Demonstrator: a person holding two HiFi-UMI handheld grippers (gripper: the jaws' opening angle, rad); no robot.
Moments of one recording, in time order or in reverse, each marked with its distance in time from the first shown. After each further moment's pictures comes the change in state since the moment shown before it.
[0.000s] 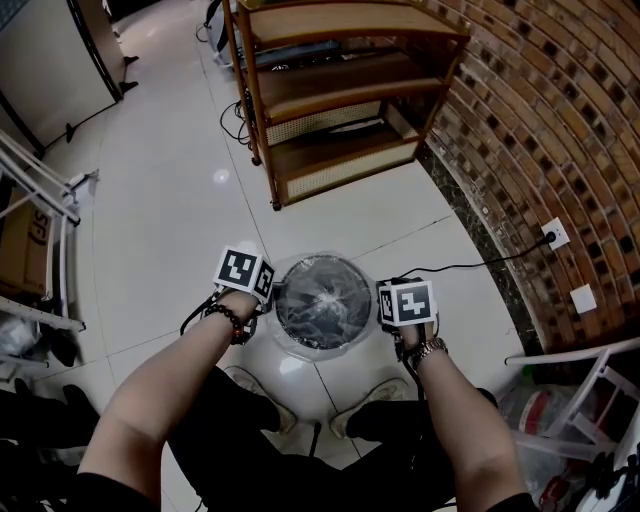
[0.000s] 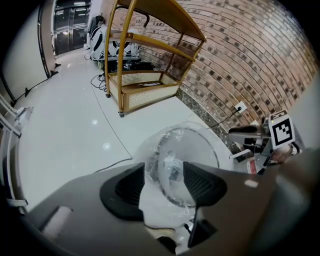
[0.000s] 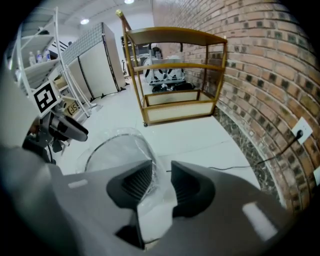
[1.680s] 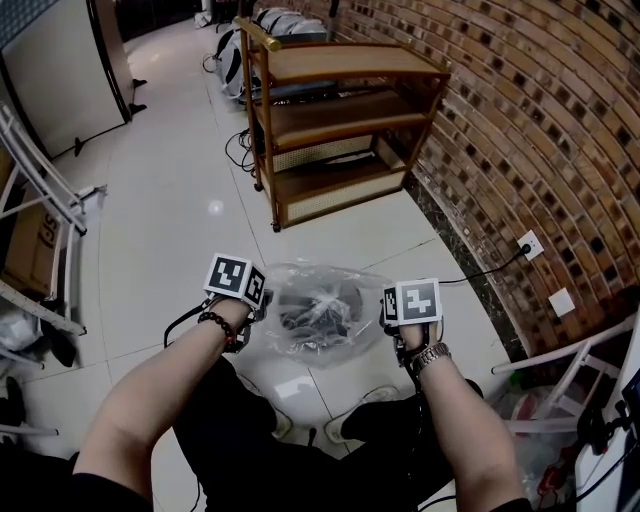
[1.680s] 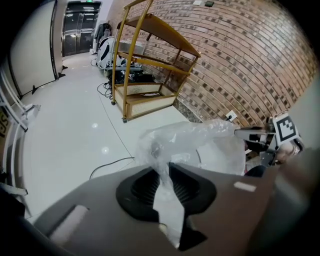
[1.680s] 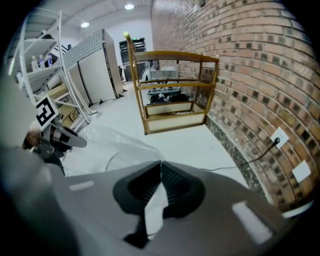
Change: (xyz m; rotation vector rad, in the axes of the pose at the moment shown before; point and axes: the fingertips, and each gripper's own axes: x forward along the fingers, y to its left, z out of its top) left arm -0.080 -0.025 -0.017 -0.026 -0.098 -0.013; right arm -0.105 0.015 0.023 0.020 -0.060 -0.064
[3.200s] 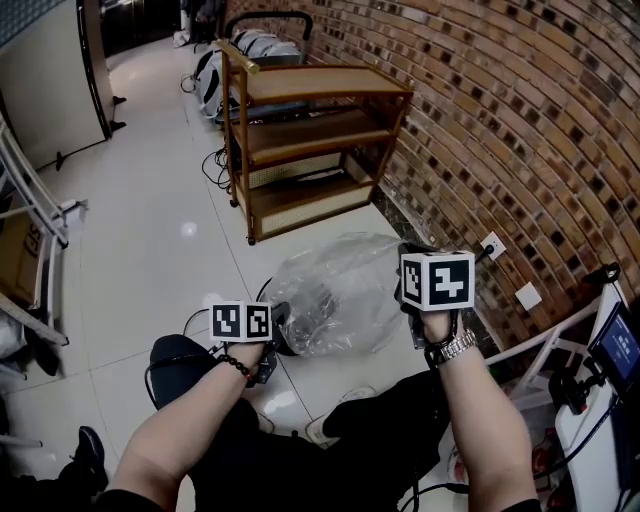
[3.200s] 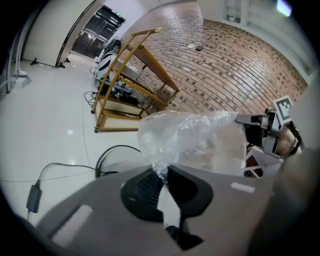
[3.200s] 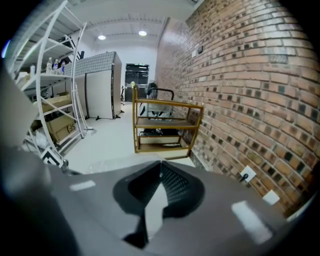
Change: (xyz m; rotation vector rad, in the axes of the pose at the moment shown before) left arm -0.016 -0.119 -0.009 -0.102 -0.370 -0.280; right arm -0.169 -0.028 0.087 -0.067 -0.309 -0.128
